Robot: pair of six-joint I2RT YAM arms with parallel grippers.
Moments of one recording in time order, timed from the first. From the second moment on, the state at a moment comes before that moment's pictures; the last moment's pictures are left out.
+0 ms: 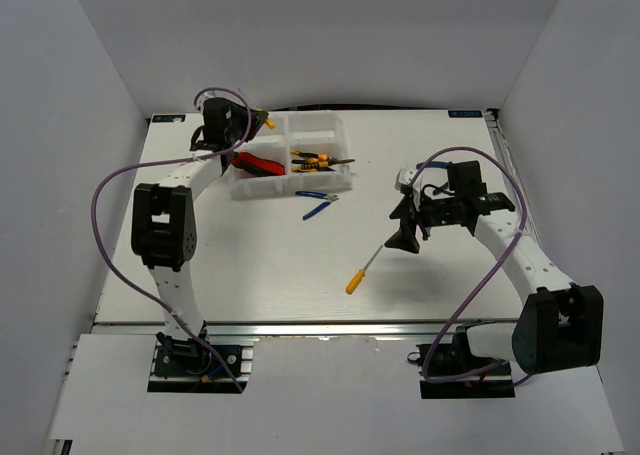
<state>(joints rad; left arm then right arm) -0.14 1.97 1.47 0.21 0.14 -1.10 0.19 1.28 0.95 -0.66 -0.98 -0.81</state>
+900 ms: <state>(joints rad) -0.17 2.34 1.90 -0.09 -0.04 -1.07 0.16 1.23 0.89 -0.63 -0.99 -0.79</state>
